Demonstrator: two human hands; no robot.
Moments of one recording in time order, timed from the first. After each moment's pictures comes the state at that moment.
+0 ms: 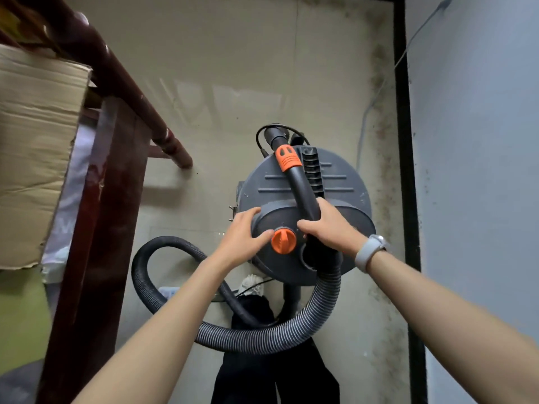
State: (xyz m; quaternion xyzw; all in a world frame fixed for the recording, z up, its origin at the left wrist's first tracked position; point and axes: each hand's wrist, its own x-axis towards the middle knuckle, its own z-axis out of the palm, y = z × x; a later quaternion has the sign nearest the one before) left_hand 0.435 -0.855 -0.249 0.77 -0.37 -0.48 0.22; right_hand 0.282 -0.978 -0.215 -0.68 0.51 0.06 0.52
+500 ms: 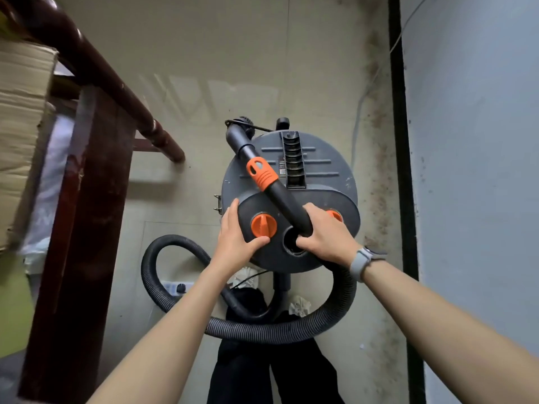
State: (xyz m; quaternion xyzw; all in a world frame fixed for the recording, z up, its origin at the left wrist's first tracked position) left_hand 0.385 -0.840 -0.267 0.80 -0.30 -0.42 0.29; right_hand 0.230 -0.962 -0.221 -0.81 0.42 0.12 0.38
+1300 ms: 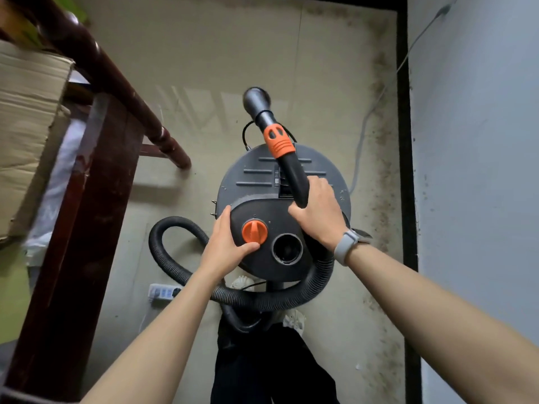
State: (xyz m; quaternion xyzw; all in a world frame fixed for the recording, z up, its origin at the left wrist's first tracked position) left_hand 0.383 -0.841 -0.267 0.84 -0.29 -0.39 0.25; right_hand 0.256 -0.995 -0.203 -0.80 0.49 0.00 0.34
